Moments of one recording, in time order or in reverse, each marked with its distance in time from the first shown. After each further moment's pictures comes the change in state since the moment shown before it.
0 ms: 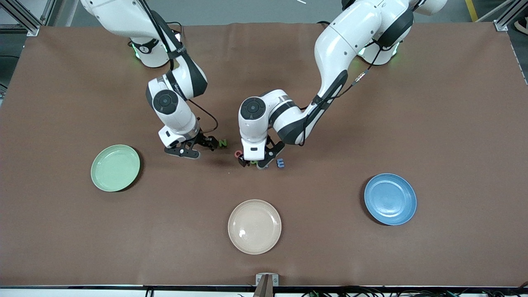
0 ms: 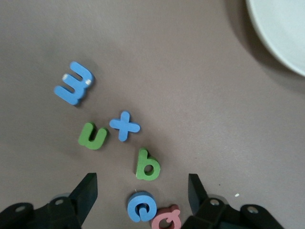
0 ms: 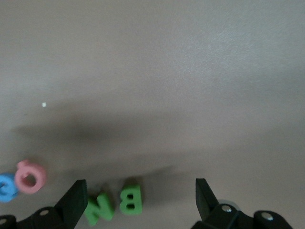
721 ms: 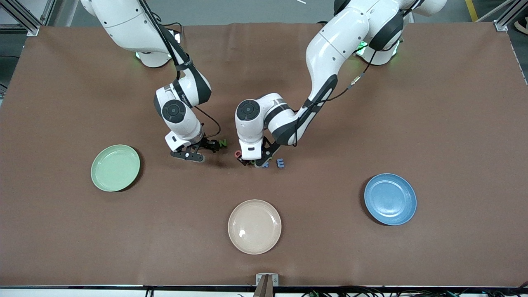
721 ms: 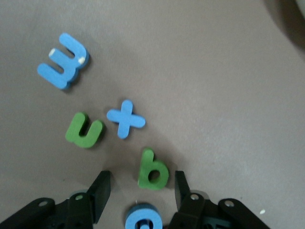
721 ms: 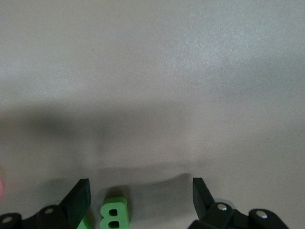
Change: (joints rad) left arm -0.063 0.051 0.066 0.019 0.000 0.031 -0.062; right arm 0.009 0.075 -0.001 0.002 0.000 0.028 0.000
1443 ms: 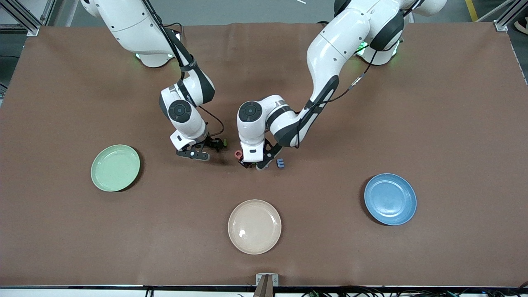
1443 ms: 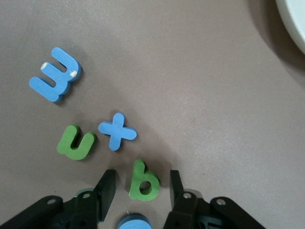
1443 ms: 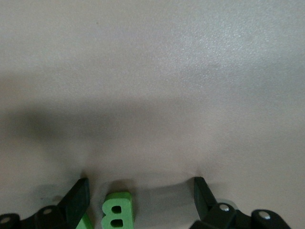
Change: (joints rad) left arm 0.000 0.002 0.012 0.003 0.000 0.022 0.000; right arm 0.025 0.021 0.002 -0.005 0.000 0.021 0.002
